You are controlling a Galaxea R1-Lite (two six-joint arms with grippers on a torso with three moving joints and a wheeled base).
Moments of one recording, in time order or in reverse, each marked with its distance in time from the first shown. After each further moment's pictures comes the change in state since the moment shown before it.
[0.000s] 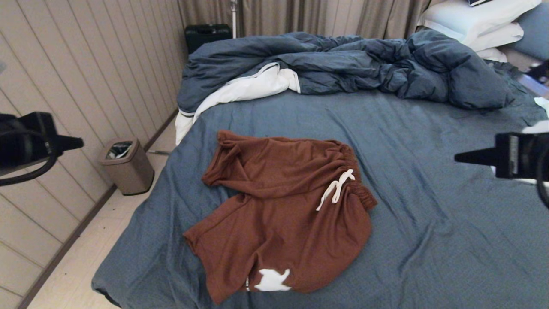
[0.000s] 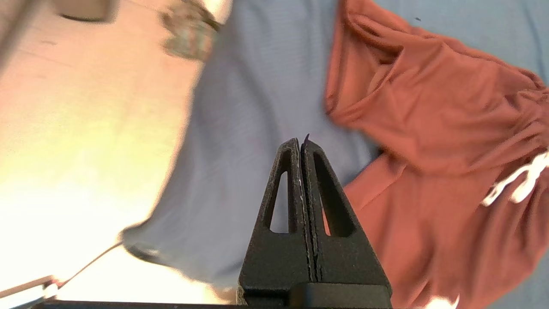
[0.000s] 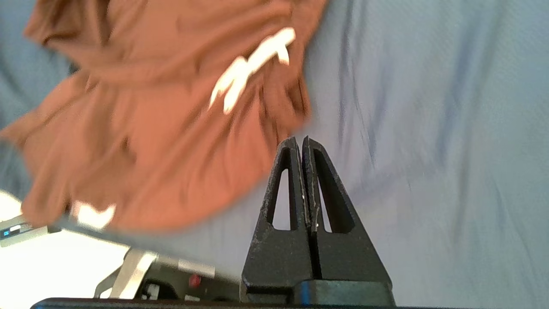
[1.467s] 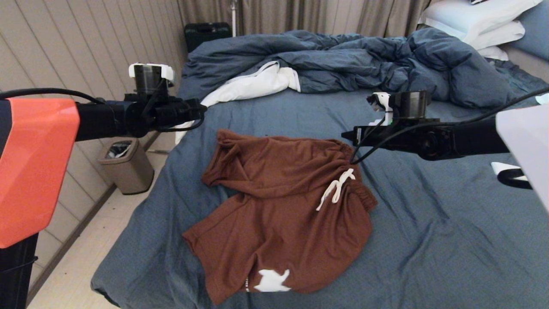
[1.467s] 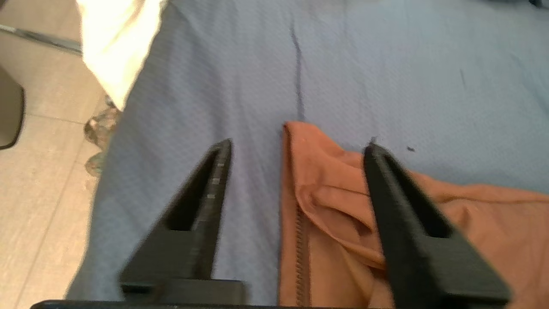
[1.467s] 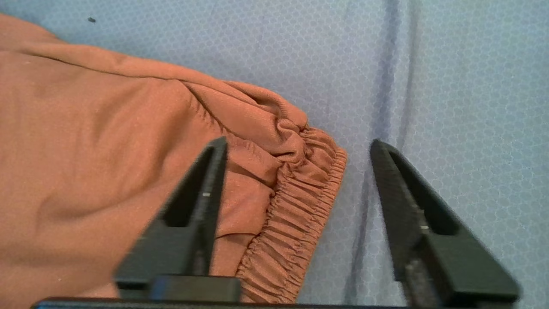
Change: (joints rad) left arm -0.097 1.036 -0.836 -0.392 -0.012 0.032; right arm -0.001 0.940 -0.484 -0.649 0.007 -0.085
